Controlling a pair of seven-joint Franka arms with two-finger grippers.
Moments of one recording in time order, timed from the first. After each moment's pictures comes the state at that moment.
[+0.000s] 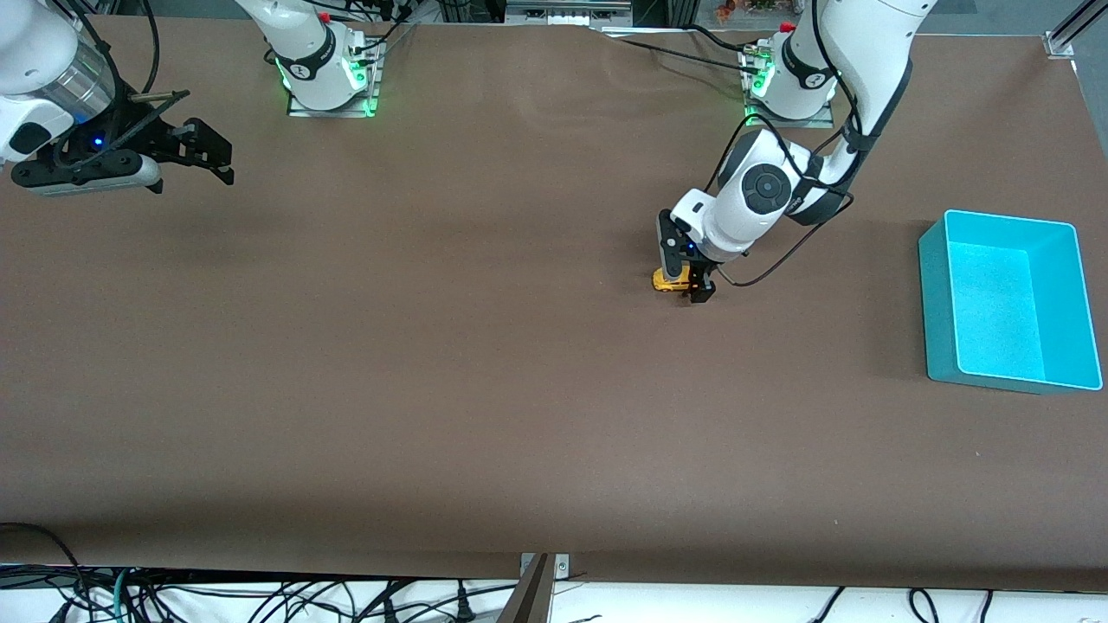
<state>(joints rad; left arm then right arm) -0.15 0.39 -0.33 -2.31 -0.04 2.70 1.02 -0.23 -0.19 0.32 -1.89 0.08 1.70 -0.06</state>
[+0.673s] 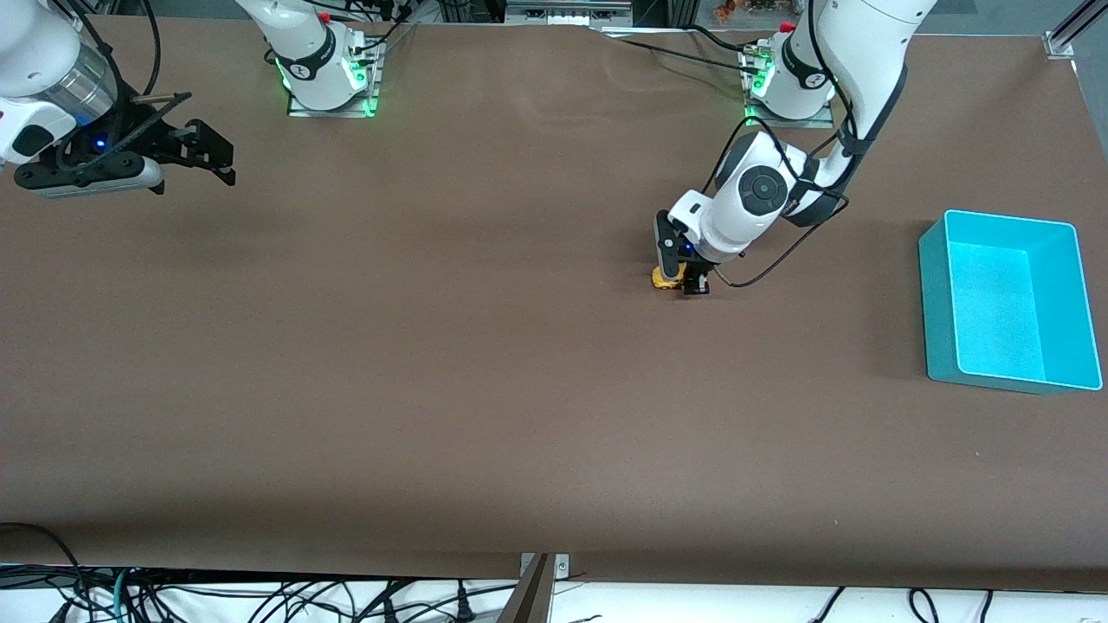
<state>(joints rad) -0.16 0.40 -0.33 -2.31 -0.04 2.72 1.02 -0.23 -0.19 0.33 -1.89 0.08 1.70 -0.06</state>
